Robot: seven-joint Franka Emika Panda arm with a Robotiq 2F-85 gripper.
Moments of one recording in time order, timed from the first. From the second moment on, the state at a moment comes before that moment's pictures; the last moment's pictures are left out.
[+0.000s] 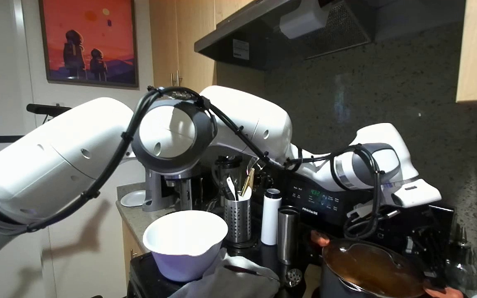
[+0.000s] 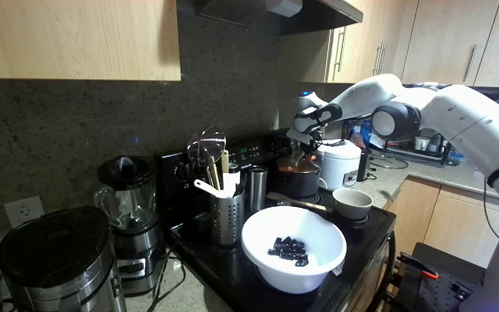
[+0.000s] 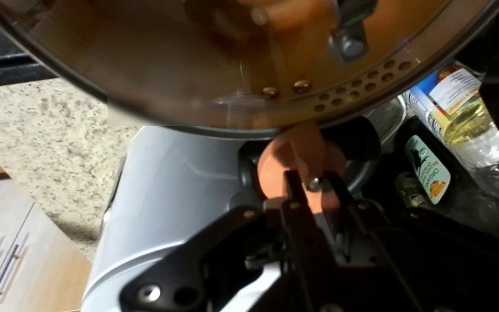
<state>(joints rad) -0.21 0.93 -0.35 -1.05 -0.12 2.16 1.37</state>
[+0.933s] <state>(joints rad) -0.12 0.84 -0.44 -1.22 -0.18 2.16 1.48</state>
